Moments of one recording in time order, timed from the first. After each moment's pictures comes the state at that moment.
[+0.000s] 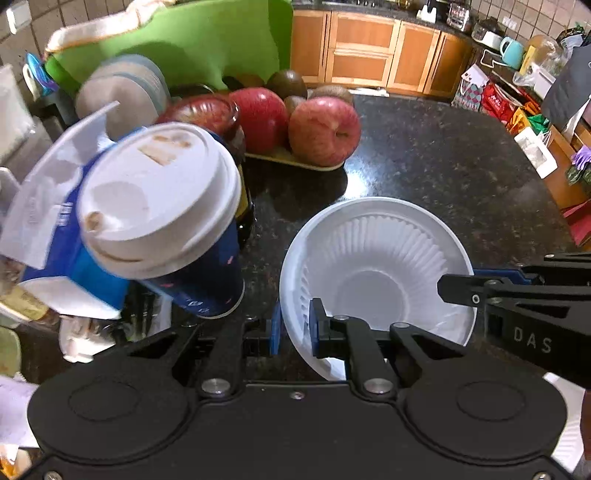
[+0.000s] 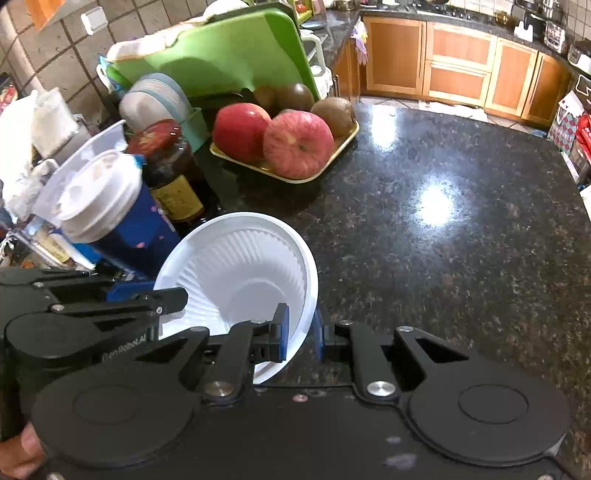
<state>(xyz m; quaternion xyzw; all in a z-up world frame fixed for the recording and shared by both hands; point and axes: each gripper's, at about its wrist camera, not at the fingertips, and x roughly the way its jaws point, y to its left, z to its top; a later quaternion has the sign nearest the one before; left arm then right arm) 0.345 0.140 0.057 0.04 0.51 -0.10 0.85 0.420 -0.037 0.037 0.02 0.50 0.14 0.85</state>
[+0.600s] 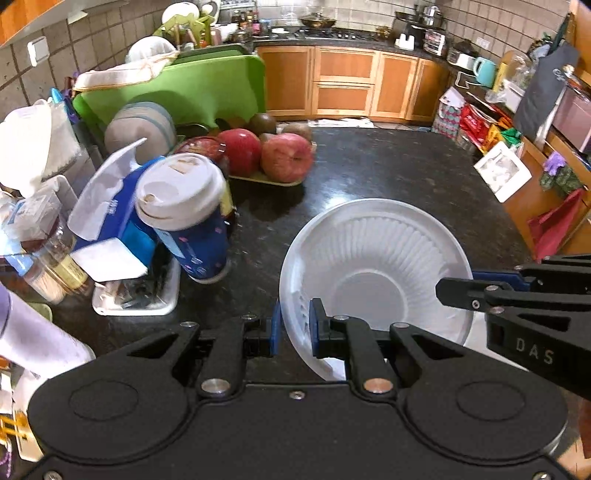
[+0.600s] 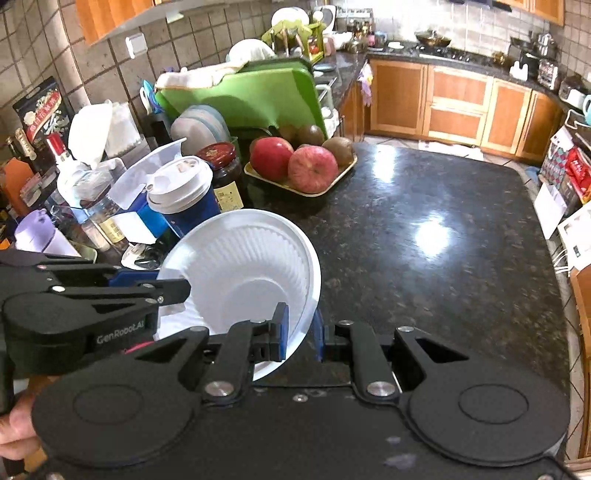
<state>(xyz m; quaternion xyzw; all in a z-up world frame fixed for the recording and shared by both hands) 0.266 0.123 0.110 0.05 0.47 -0.12 0.87 0.297 -0.071 0.108 0.01 0.44 0.15 0.89</state>
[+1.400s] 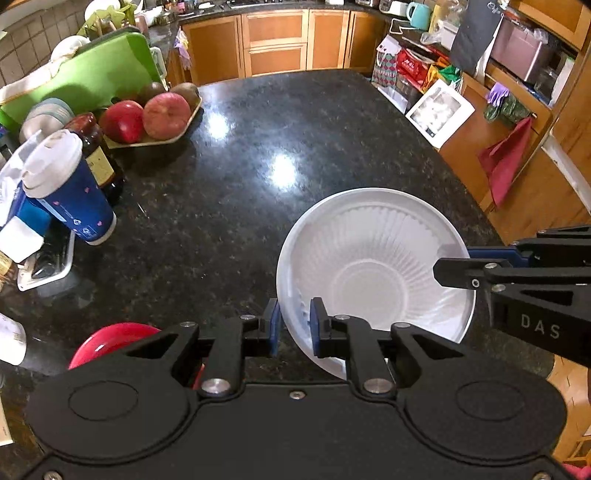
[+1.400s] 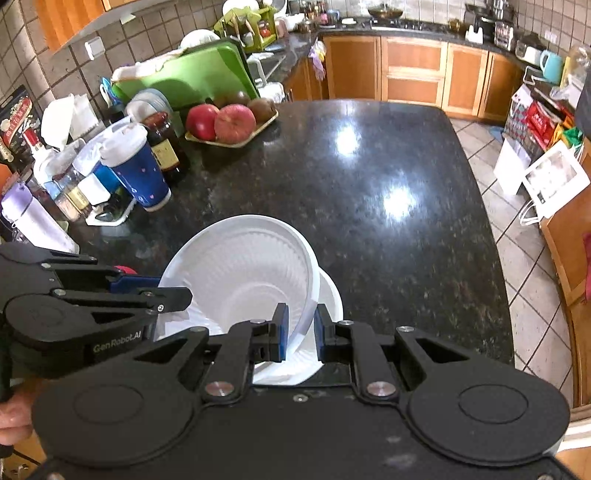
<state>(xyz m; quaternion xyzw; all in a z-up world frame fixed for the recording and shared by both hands) 0.215 0.030 0.077 0.09 0.51 -0.19 0.83 0.228 -0.178 0.076 0.03 0.47 0.10 0.87</state>
